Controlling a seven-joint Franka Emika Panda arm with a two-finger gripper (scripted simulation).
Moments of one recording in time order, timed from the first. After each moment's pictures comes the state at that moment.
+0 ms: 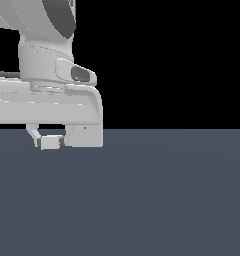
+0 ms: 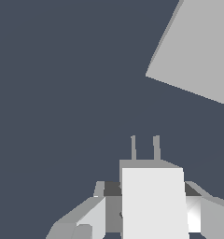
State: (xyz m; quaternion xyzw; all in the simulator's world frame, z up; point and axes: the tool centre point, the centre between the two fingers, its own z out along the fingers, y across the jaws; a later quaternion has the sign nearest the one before) arm -0.040 0.137 0.072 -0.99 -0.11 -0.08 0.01
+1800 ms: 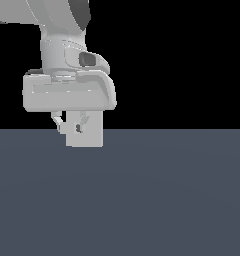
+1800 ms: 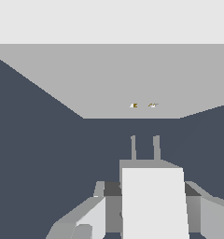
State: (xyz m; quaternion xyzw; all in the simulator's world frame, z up) arm -0.014 0.108 0.100 -0.99 0.08 -0.08 -0.01
